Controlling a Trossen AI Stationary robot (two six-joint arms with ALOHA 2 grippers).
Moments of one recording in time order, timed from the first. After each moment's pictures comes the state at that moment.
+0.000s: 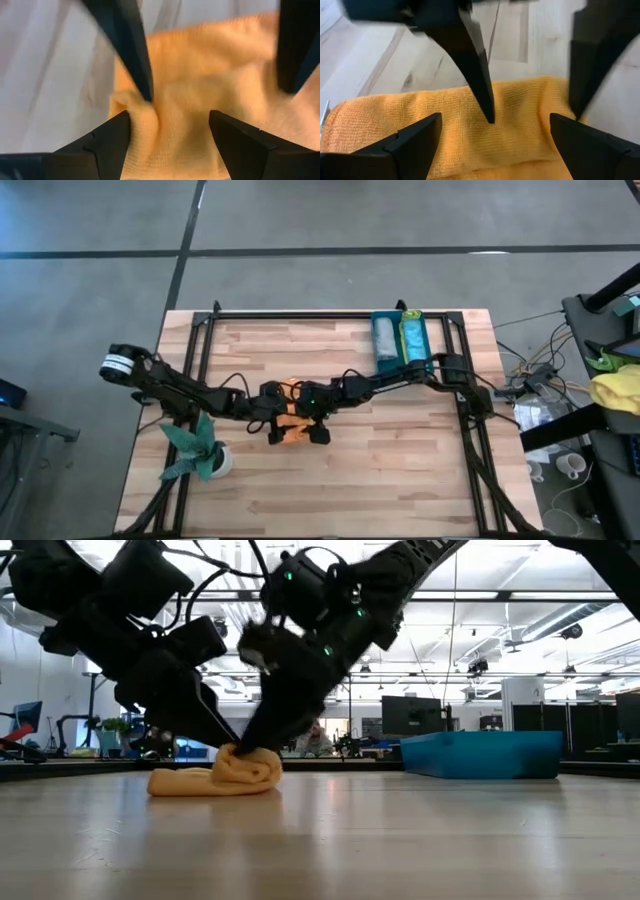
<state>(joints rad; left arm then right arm) -0.17 1.44 0.45 0.34 -0.26 -0.20 0.03 2.16 1.48 -0.19 -0.20 -0.01</state>
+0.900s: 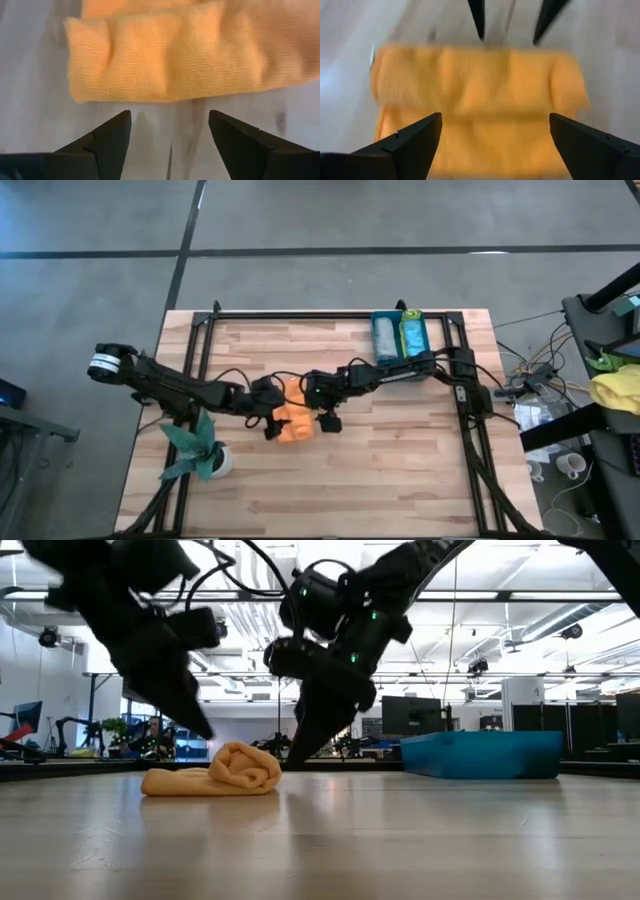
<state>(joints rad) -0.15 1.29 0.58 -0.15 -0.24 -0.37 -0.04 2.10 1.43 -0.36 -0.16 -0.16</state>
